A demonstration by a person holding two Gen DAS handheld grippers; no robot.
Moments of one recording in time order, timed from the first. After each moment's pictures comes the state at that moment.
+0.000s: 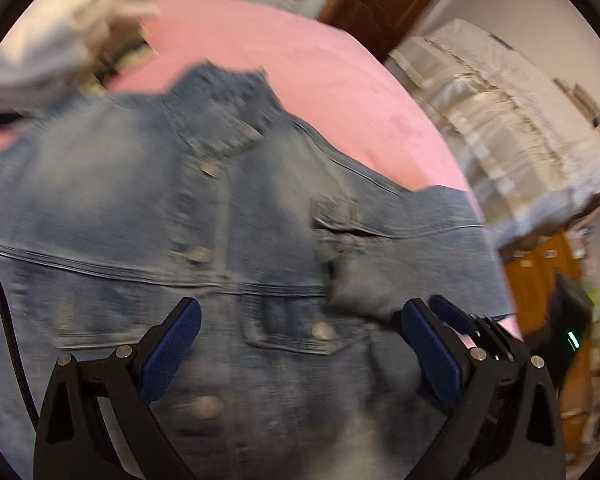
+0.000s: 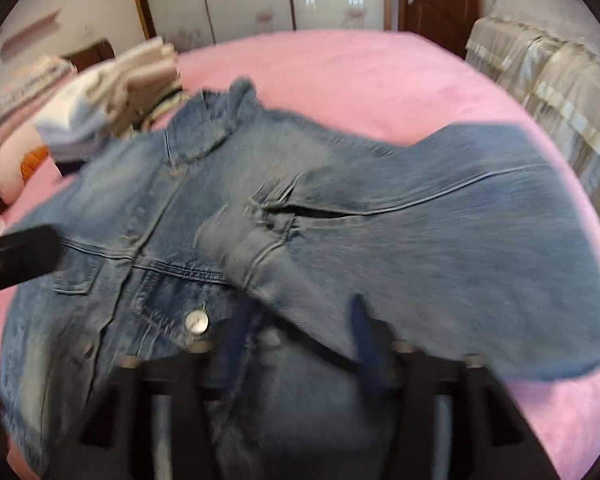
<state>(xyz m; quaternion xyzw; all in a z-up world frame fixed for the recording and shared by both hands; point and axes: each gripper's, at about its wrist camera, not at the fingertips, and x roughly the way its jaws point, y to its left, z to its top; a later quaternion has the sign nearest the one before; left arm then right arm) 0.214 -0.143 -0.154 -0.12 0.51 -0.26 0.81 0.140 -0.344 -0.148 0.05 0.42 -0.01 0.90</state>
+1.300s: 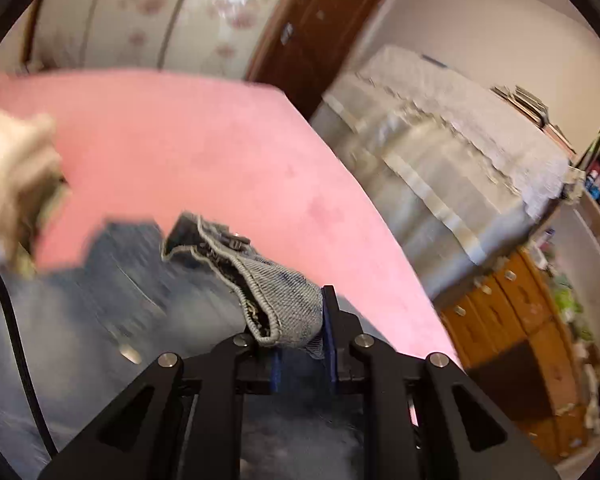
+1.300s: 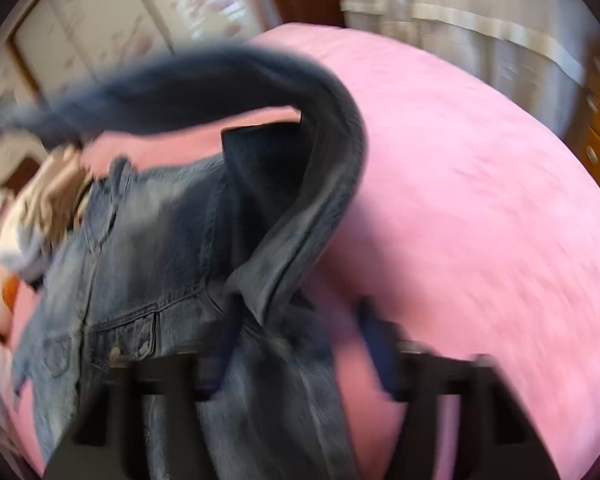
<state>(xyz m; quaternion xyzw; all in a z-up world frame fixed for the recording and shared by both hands) 0.286 -0.270 -0.003 -0.08 0.39 -0.31 0.86 0.145 -0.433 -0.180 0.18 0.45 -0.13 0.87</state>
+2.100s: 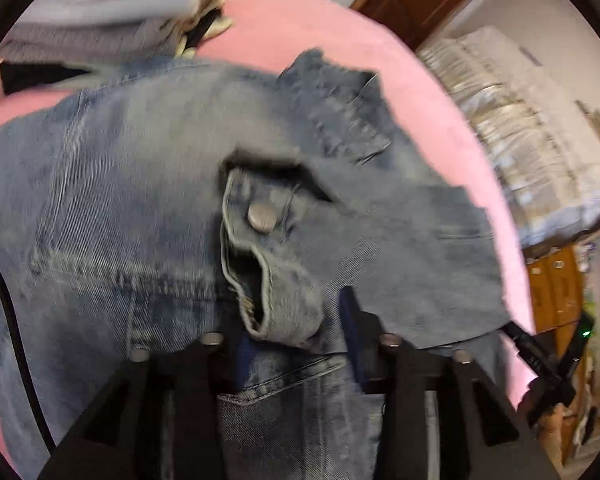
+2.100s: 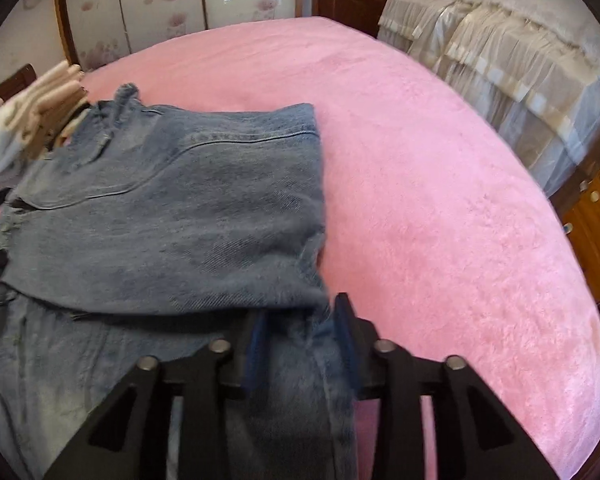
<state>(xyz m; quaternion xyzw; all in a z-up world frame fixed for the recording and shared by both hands) 0.263 -0.056 -0.201 -0.14 0.53 -0.24 0.80 0.114 -0.395 -0.171 0.10 0.47 -0.11 0.87</state>
